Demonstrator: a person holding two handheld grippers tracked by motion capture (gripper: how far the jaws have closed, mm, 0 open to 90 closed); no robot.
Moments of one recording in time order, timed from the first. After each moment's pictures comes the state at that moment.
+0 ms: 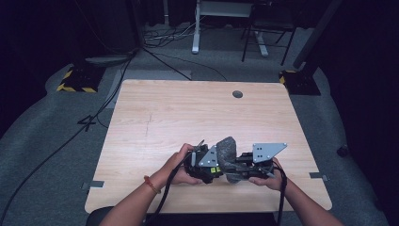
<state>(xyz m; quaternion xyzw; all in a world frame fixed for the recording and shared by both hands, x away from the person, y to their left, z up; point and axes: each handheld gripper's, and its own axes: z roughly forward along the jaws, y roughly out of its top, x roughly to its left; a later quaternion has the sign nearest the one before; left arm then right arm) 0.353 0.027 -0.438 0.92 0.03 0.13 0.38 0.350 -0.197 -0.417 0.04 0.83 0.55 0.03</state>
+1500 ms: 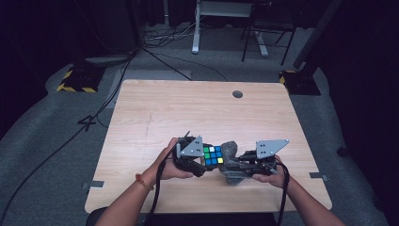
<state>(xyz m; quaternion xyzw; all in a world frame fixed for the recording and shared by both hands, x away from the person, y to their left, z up) 0.364 0.064 -0.418 0.89 0.05 0.09 0.45 0.364 -0.213 -0.427 0.05 0.83 0.56 0.01</state>
